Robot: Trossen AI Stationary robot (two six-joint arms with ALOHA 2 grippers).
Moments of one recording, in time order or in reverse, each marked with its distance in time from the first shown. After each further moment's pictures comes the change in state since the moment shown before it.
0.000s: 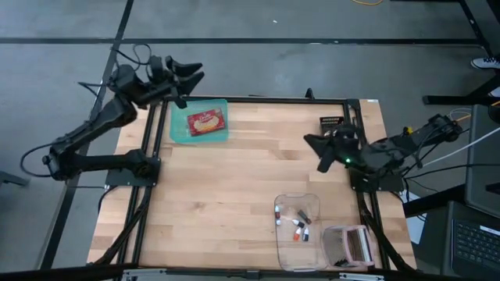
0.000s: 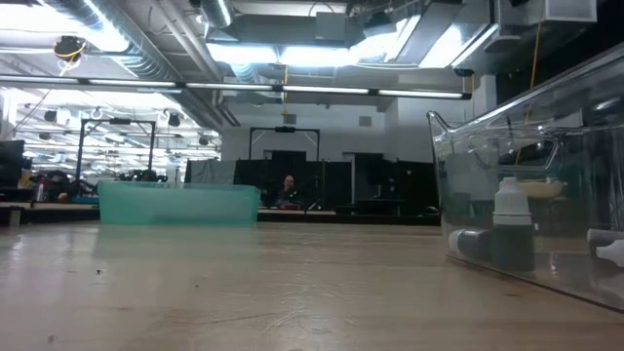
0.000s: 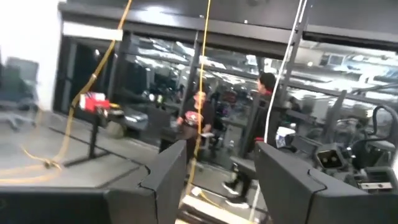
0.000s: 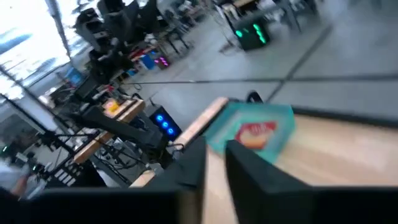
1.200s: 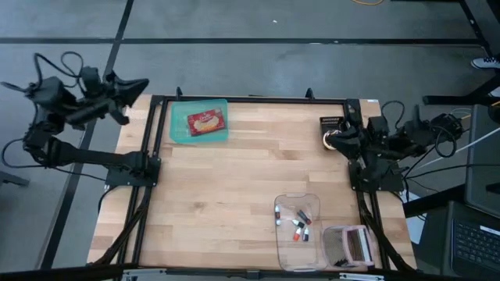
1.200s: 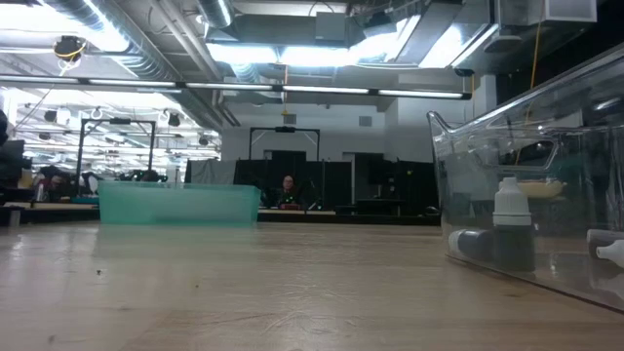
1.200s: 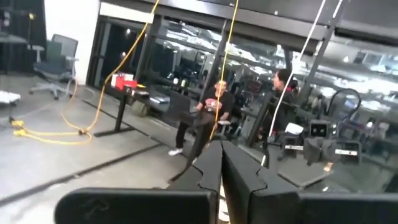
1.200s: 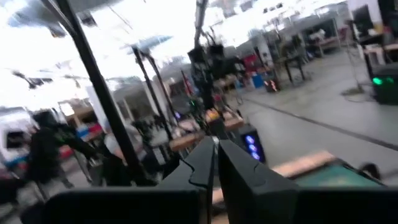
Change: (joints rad) left arm -0.510 -0.261 0.351 -0.743 -0.620 0.015; right arm 0.000 -0.200 0.000 0.231 -0.444 -0.499
